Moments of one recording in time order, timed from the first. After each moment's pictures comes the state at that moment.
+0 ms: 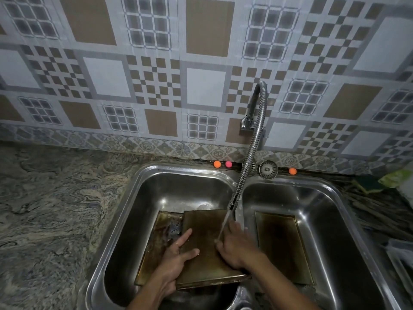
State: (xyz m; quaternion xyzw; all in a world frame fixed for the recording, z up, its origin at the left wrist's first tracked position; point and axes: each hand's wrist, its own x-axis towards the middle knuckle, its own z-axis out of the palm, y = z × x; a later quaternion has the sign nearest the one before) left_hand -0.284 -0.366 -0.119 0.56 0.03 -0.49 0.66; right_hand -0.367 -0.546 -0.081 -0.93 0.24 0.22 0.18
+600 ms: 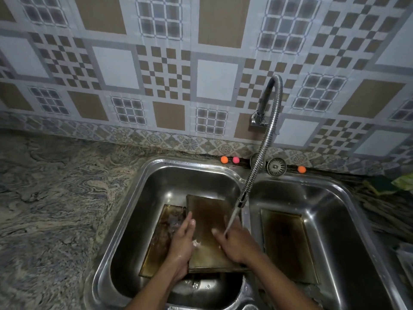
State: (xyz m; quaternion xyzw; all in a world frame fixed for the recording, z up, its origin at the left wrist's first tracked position) left_hand -0.284 -0.389 -0.094 0.67 0.02 -0.34 0.66; right_hand -0.363 -0.539 -0.089 -0.92 0.25 0.14 0.28
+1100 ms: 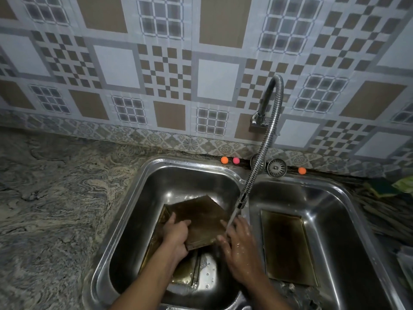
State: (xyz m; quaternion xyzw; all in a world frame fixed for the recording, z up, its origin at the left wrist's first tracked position) left_hand -0.246 -0.408 -0.101 0.58 0.26 -0.34 0.69; right_hand -0.388 -0.531 -0.122 -0.94 0.21 -0.09 0.24
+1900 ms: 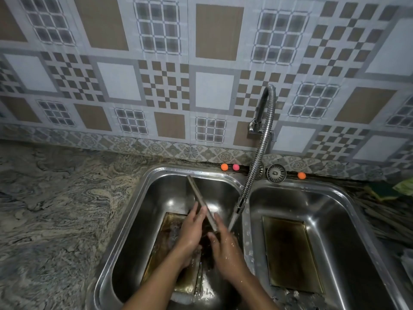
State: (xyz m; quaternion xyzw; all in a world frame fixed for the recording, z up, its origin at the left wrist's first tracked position) left_hand -0.265 -0.418 -0.062 0.70 -0.02 -0.37 0.61; right_hand -0.362 -0.497 -0.081 -0.82 0.19 -0.09 0.53
